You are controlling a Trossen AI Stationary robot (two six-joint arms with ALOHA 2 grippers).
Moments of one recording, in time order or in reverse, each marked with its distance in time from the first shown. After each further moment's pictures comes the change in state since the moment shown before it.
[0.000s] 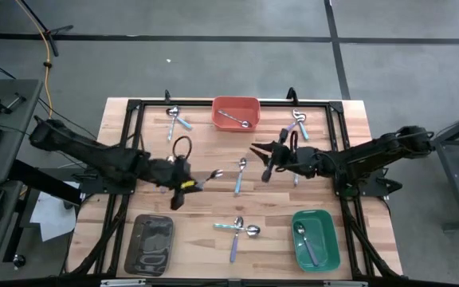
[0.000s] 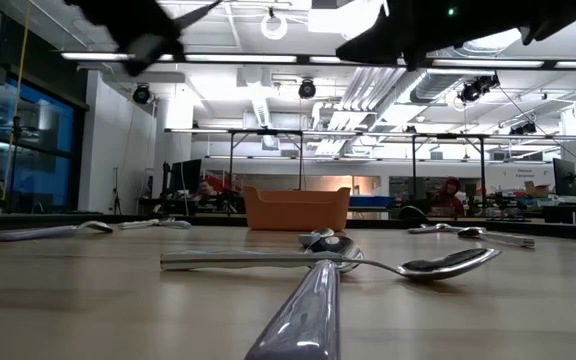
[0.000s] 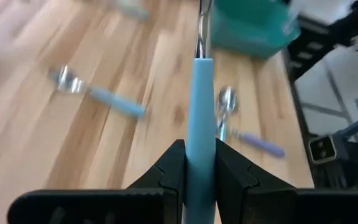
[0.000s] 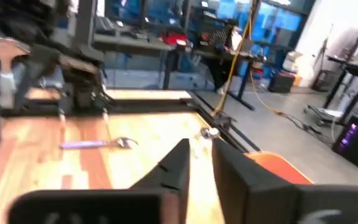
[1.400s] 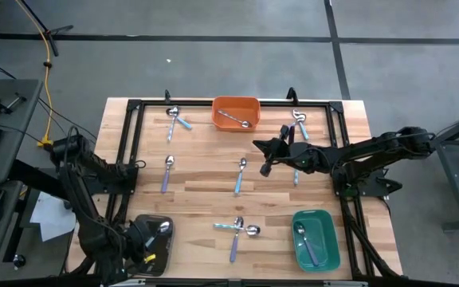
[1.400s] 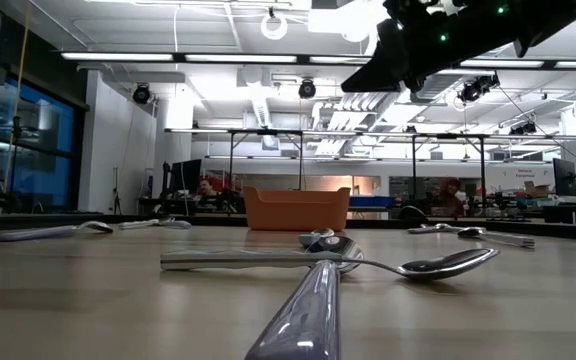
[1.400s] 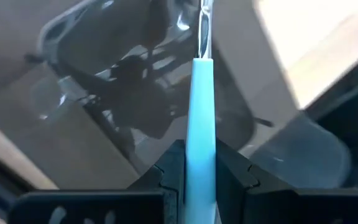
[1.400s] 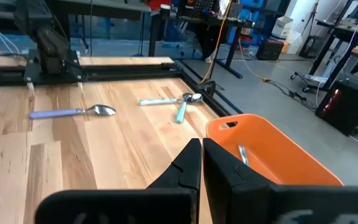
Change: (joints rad) left arm -0.893 0.497 0.295 -0.563 -0.097 -1.641; right arm -0.073 0.001 0.000 -0.138 -0.007 0.084
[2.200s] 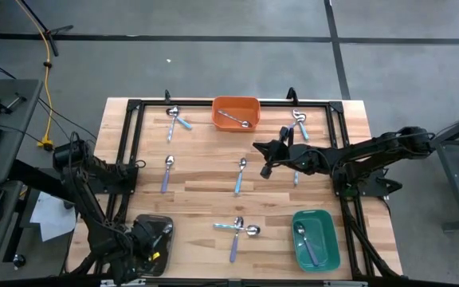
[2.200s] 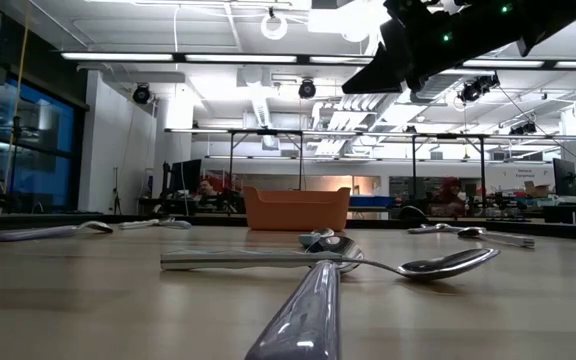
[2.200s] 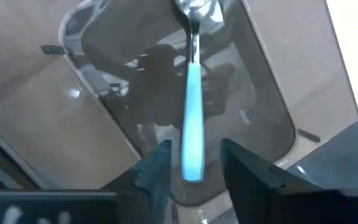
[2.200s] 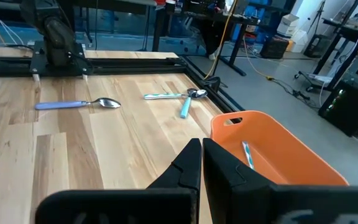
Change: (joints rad) left arm 0.056 0.063 0.000 -0.013 0.109 0.025; right arm 0.015 0.000 0.000 -0.021 0.000 -0.016
